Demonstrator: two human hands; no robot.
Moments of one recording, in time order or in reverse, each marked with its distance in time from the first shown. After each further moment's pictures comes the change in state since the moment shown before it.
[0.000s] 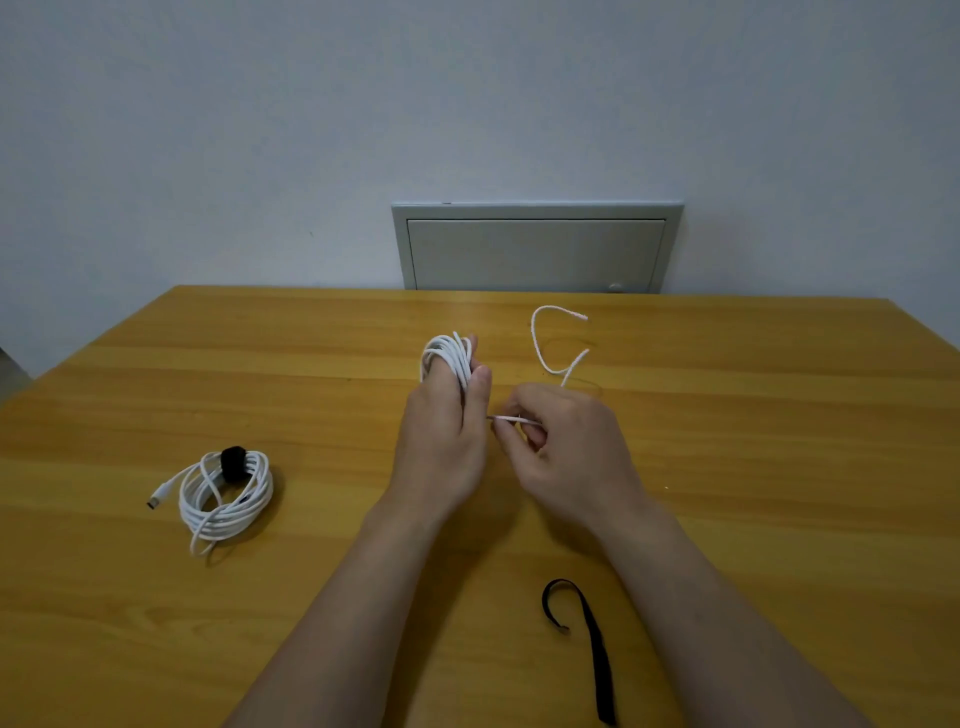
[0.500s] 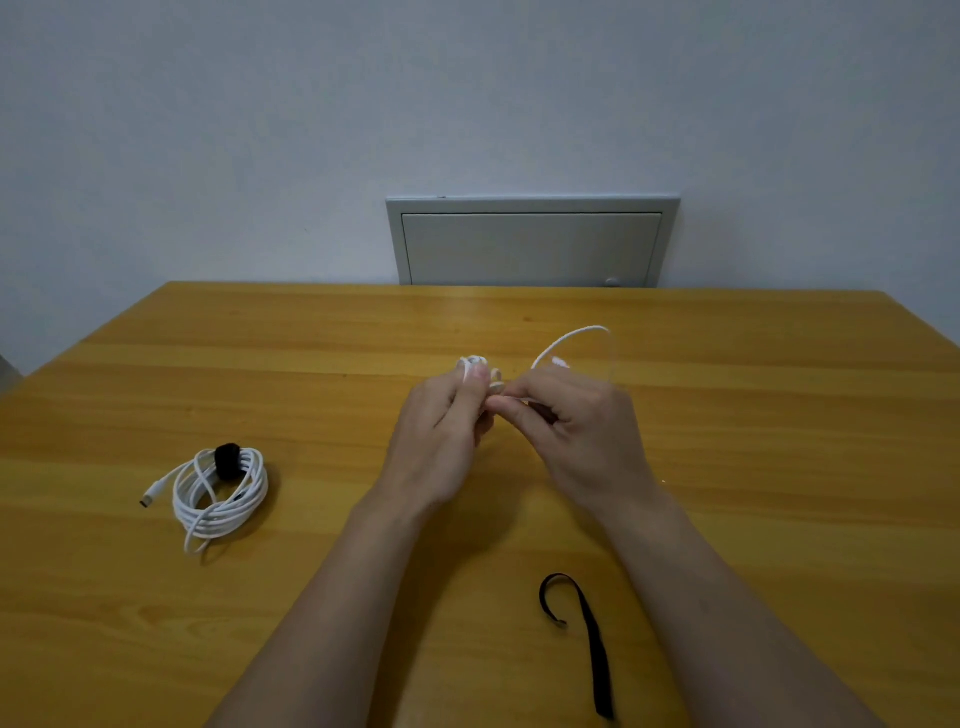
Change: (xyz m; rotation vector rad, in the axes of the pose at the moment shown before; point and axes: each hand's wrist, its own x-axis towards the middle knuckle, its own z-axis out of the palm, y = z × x) left_hand -0.002 0.012 -0.008 -0.280 -0.209 -0.116; right_hand 0.004 0.014 0.000 0.138 0.176 -0.104
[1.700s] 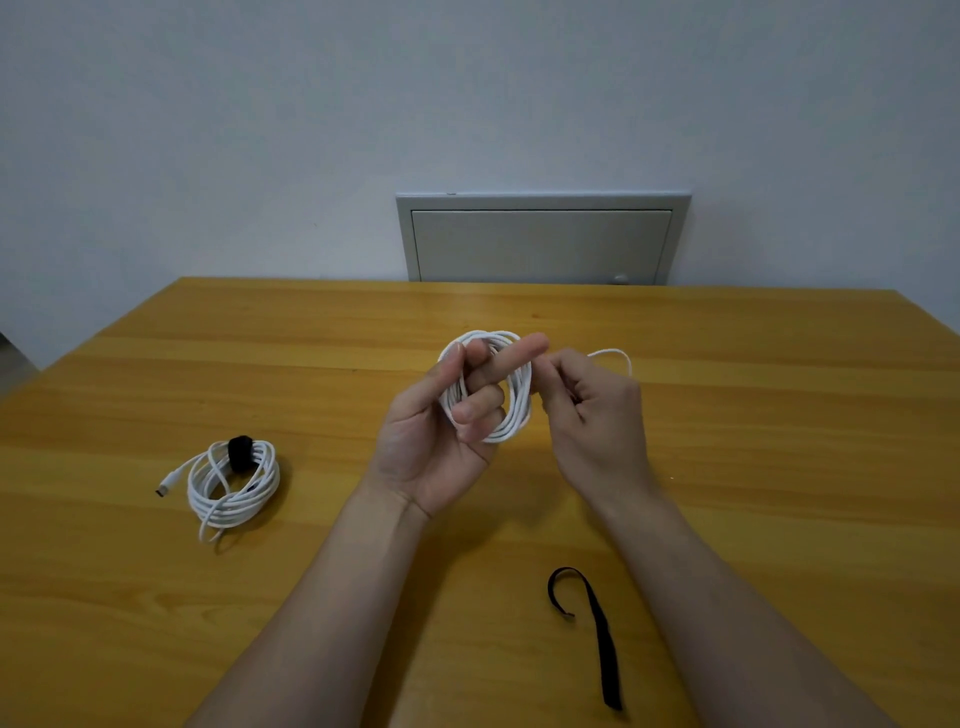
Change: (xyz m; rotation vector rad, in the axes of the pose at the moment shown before) left_hand 0.003 -0.002 -0.010 -1.517 -0.431 -0.246; right_hand -0.002 -0.005 0.007 0.217 0.094 0.254
